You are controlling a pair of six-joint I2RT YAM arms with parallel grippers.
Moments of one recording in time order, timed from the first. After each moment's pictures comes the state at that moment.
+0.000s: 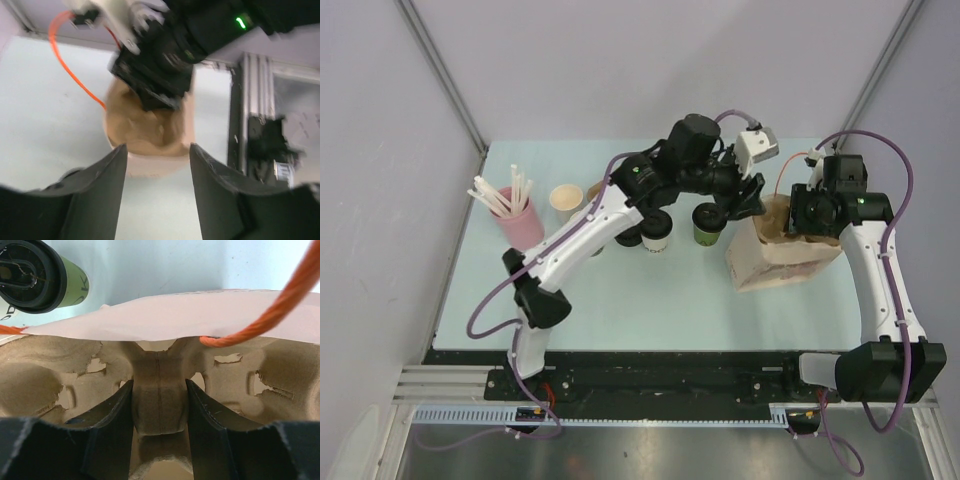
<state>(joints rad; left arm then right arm) -0.96 2.05 2.42 -0.73 0.40 0.09 -0.03 1.27 1.35 -1.00 -0.06 0.06</state>
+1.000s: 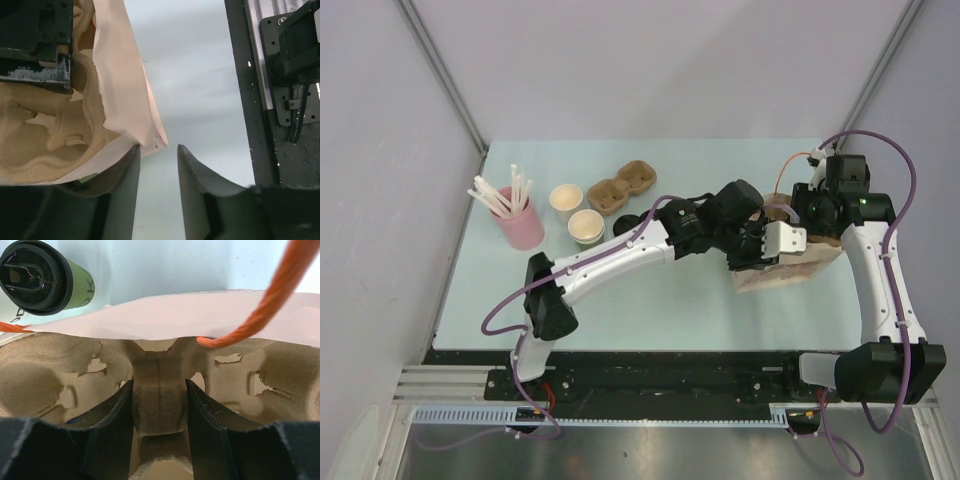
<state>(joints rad) -1.14 2.02 2.12 -0.76 0.34 0.48 -0.04 1.26 1.35 -0.99 -0.10 0.07</state>
